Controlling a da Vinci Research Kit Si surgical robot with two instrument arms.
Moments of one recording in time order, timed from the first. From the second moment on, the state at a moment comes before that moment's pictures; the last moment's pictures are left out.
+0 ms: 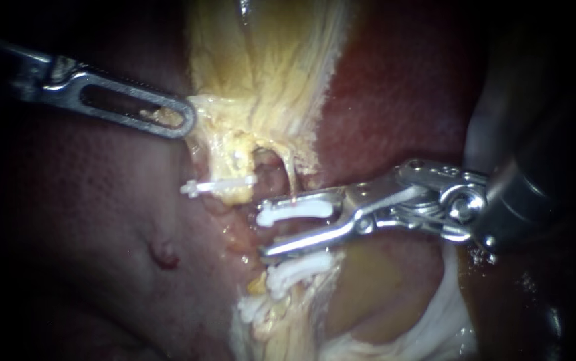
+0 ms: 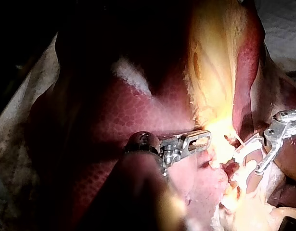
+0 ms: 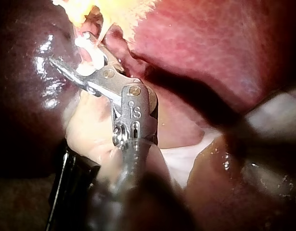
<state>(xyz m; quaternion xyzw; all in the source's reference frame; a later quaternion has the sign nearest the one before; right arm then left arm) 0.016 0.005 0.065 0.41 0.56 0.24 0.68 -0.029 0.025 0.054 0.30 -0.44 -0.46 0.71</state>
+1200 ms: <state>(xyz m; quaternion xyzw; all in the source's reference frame) 0.004 0.007 0.060 0.20 0.59 0.08 0.78 -0.029 0.025 0.054 0.30 -0.44 -0.46 0.71</state>
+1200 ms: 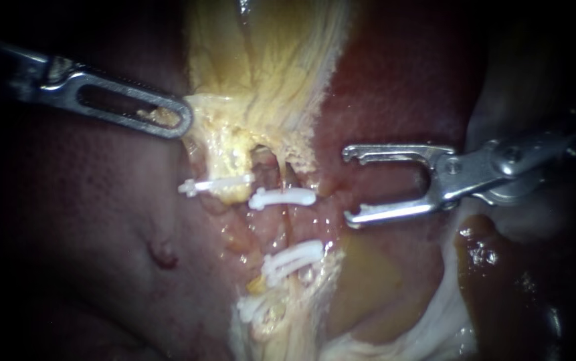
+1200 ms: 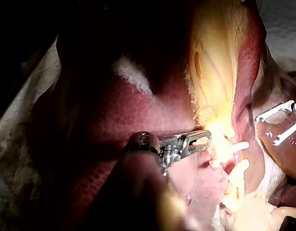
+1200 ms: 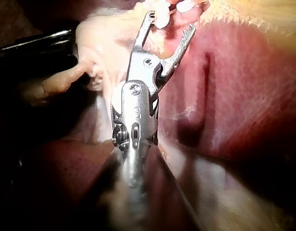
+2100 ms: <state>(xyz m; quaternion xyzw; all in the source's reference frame) 0.003 0.006 0.059 0.21 0.59 0.07 0.77 -0.032 0.023 0.057 0.31 -0.44 -0.46 0.71</state>
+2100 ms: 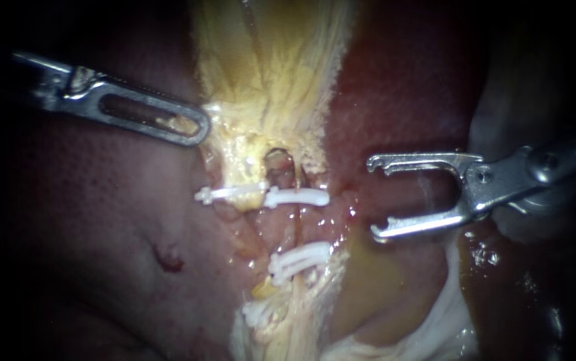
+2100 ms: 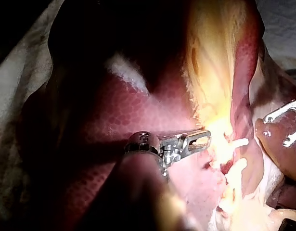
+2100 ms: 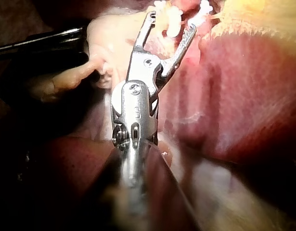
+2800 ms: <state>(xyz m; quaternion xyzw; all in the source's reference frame) 0.003 0.006 0.059 0.21 0.59 0.07 0.77 -0.035 0.023 0.059 0.31 -0.44 -0.45 0.71</state>
